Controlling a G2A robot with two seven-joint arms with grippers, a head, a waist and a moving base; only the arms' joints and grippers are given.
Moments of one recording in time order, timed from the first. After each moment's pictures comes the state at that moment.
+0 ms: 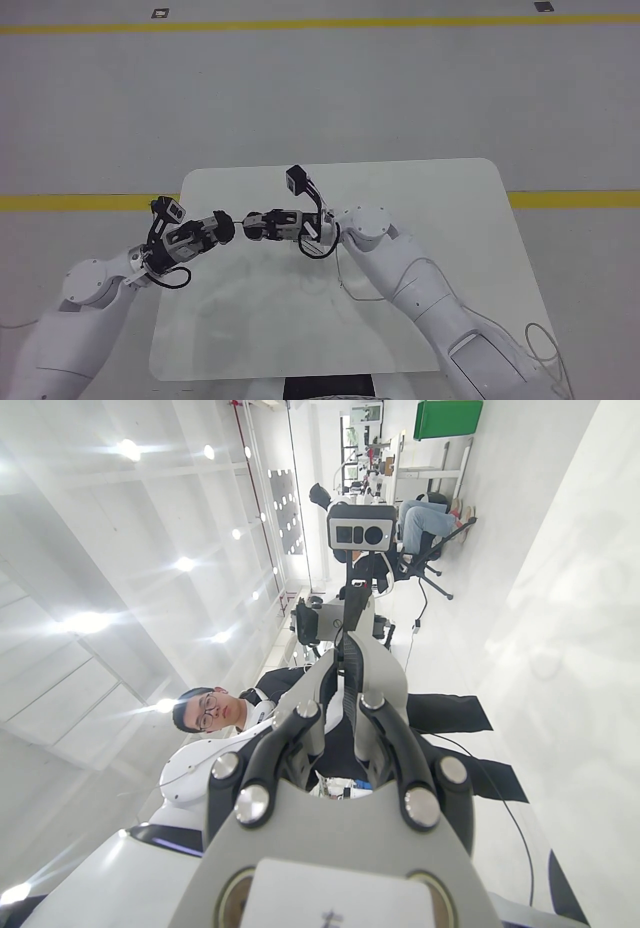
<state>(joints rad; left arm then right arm) 1.59 -0.86 -1.48 -1.57 -0.79 -0.21 -0.99 -0.96 -1.57 0.90 -1.03 0.34 -0.16 0.99</state>
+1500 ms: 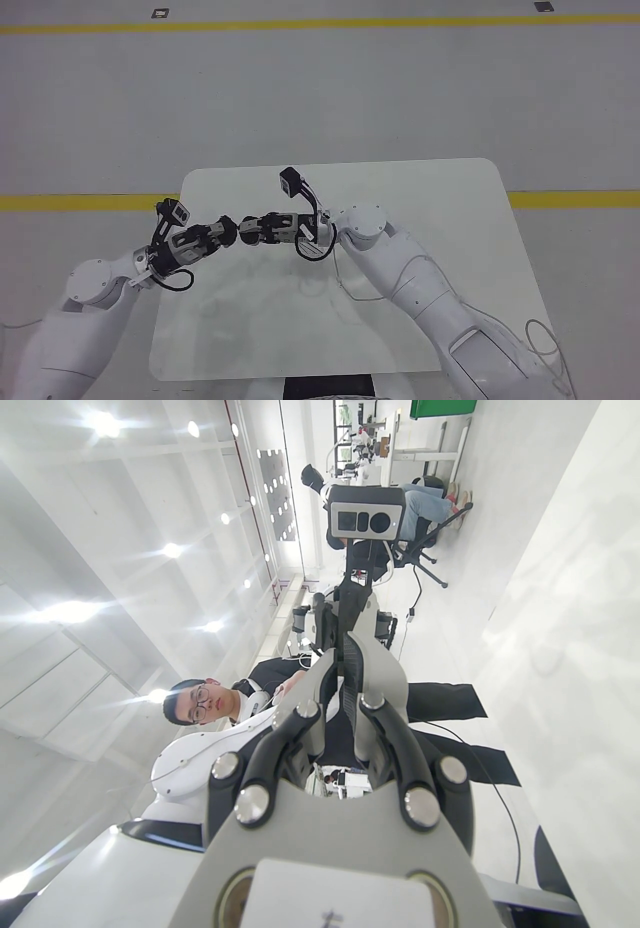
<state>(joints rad) 1.58 -0.87 -1.48 -1.57 -0.74 -0.19 -1.00 -0.93 -1.57 0.85 -1.02 0.36 -0.15 1.01</state>
